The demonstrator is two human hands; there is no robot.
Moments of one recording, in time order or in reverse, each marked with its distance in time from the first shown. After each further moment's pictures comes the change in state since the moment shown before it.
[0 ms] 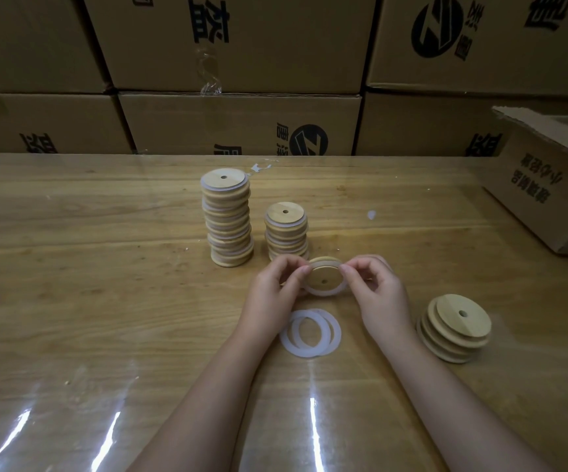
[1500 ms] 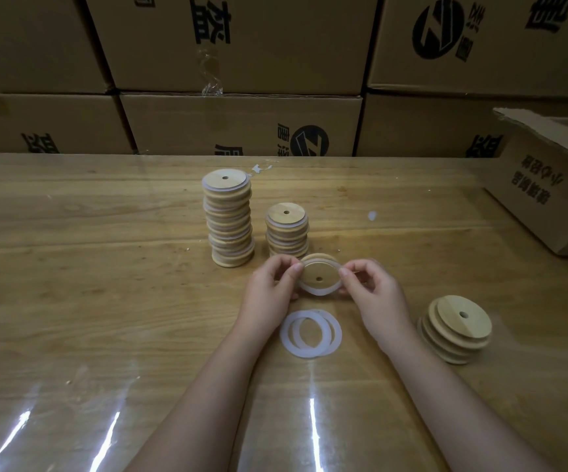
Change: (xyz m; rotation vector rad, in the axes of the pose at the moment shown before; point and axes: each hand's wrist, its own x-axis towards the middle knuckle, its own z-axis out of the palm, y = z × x) left_hand 0.003 0.005 -0.005 0.085 0.042 -0.112; right_hand 0.001 0.002 0.001 0.094 -0.082 0.171
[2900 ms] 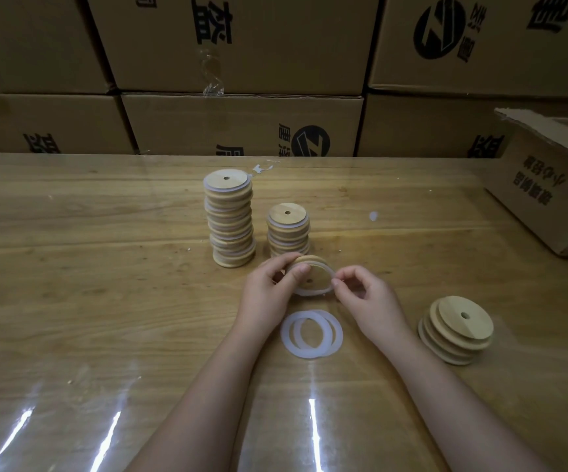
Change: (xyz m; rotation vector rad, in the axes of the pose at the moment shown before) left_hand -0.001 0.002 -0.004 0.071 0.011 0.079; right_hand 0.002 0.010 0.000 -0.201 -0.124 -0.054
